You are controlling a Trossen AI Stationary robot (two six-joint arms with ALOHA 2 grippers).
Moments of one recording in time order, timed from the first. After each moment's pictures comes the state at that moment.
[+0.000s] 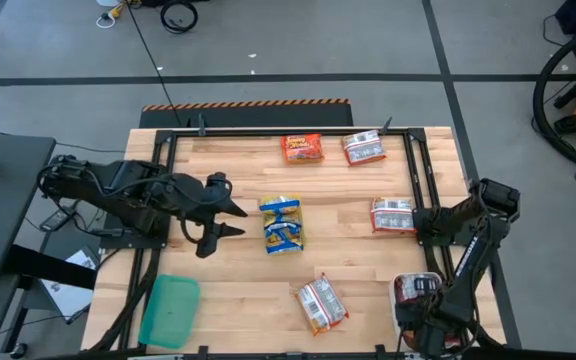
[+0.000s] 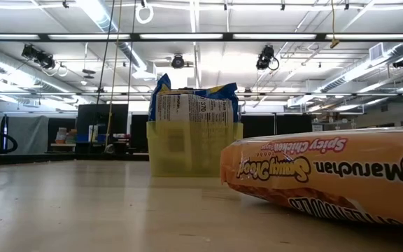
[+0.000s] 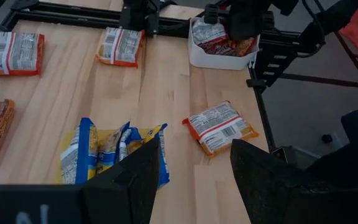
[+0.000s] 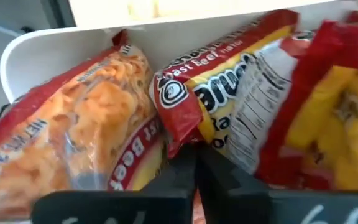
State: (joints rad) left arm -0.28 1.24 1.50 -0.85 -0.14 -0.28; right arm 1.11 1.70 1.16 -1.02 -0.21 1.20
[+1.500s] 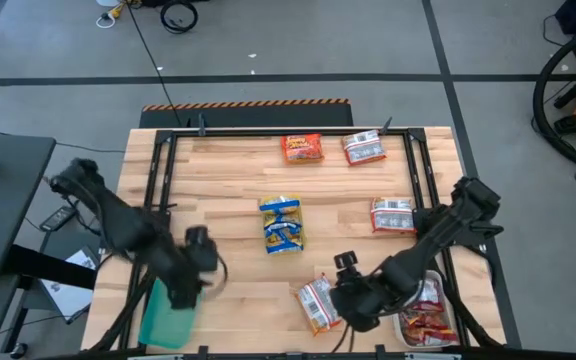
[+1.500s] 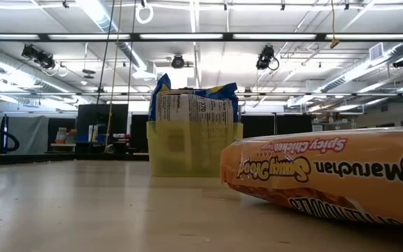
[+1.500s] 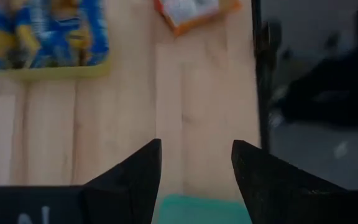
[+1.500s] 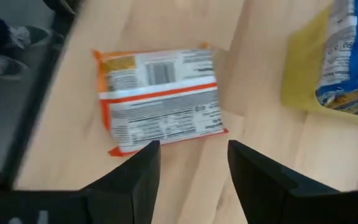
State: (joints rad) left arm -0.68 1.36 1.50 -1.17 -0.19 -0.64; right arm 0.70 1.77 1.54 -1.02 0.28 0.32
